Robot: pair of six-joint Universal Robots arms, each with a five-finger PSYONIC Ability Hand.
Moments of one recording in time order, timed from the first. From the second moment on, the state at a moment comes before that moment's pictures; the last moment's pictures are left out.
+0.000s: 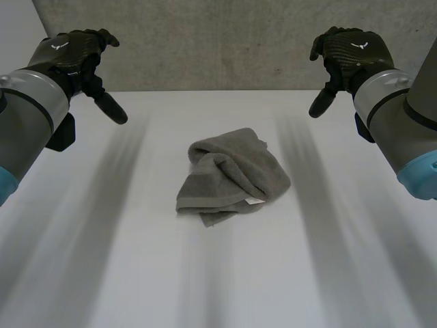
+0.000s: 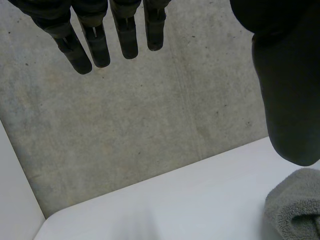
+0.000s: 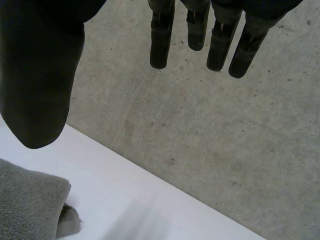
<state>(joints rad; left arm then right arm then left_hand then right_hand) 4.34 -1.81 -1.17 2.95 -1.66 3.13 2.00 -1.19 1.07 0.12 1.62 3.01 0.28 0.27 0.27 0.28 0.24 0.23 0.24 0.24 0.25 0.06</state>
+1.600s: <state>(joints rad) 4.24 -1.78 -0.86 2.84 -1.57 2.95 2.15 -1.28 1.02 0.15 1.54 2.96 1.40 1.48 1.54 1.52 1.46 0.91 0.92 0.91 0.92 0.73</state>
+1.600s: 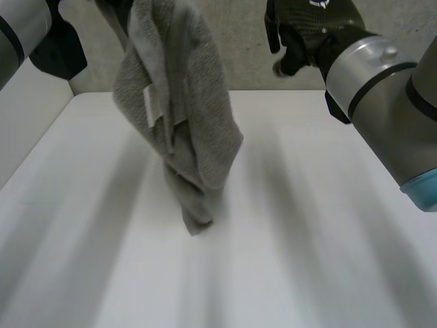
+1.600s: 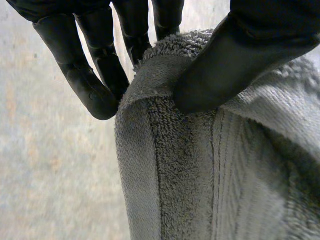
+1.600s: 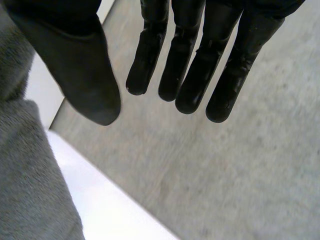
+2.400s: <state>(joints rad) 4.09 -2.07 -0.90 2.81 -1.62 3.35 2.00 -1.21 1.16 0.20 1.53 2.80 0.27 0.26 0.25 0.26 0.23 0.24 0.24 0.24 0.25 0.06</state>
